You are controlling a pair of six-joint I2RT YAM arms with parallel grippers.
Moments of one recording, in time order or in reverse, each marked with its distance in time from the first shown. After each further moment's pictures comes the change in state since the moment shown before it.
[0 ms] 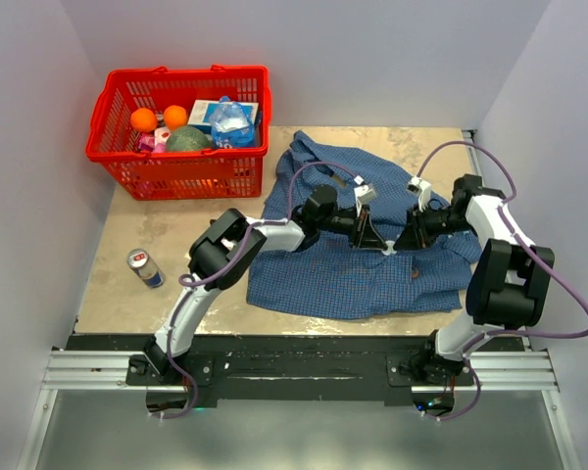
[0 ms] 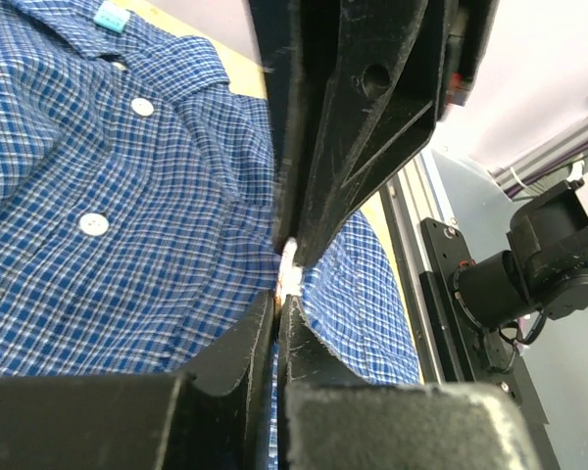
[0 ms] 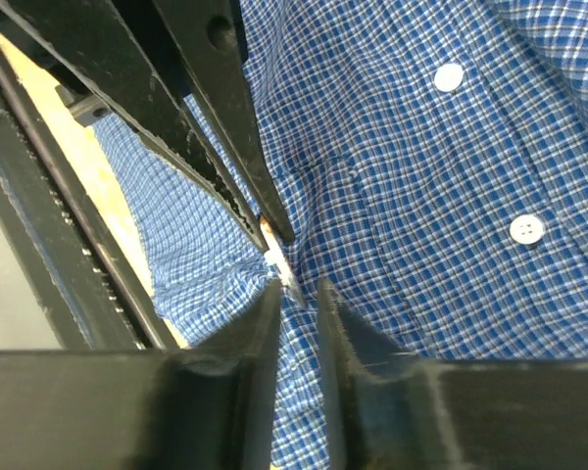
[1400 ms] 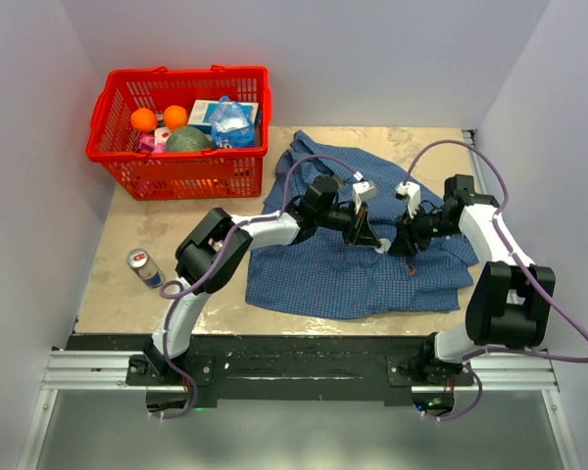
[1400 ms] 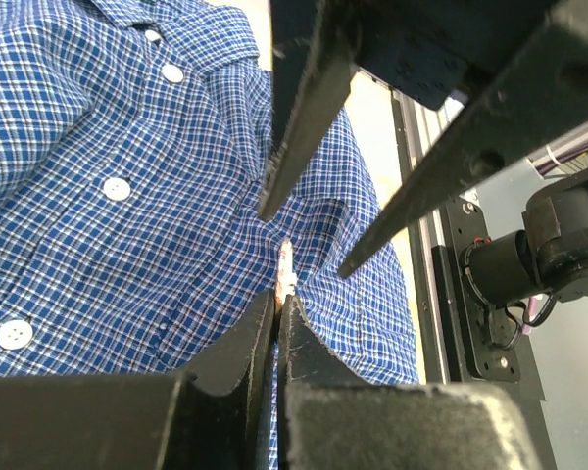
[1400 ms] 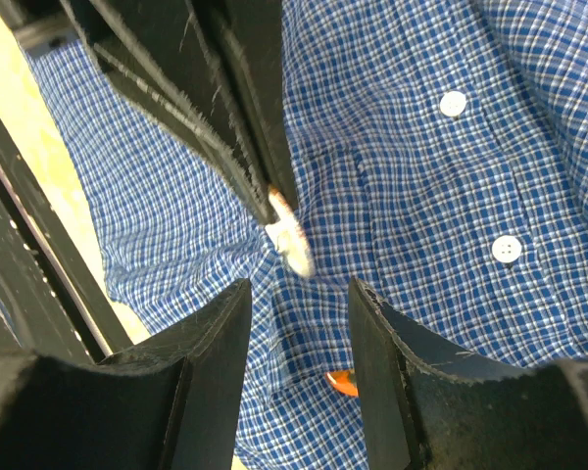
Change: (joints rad) left arm 0.013 -0.118 -0.003 -0.312 -0.049 0.167; right arm 0.084 -0.141 -0.080 0.084 0.093 -0.076
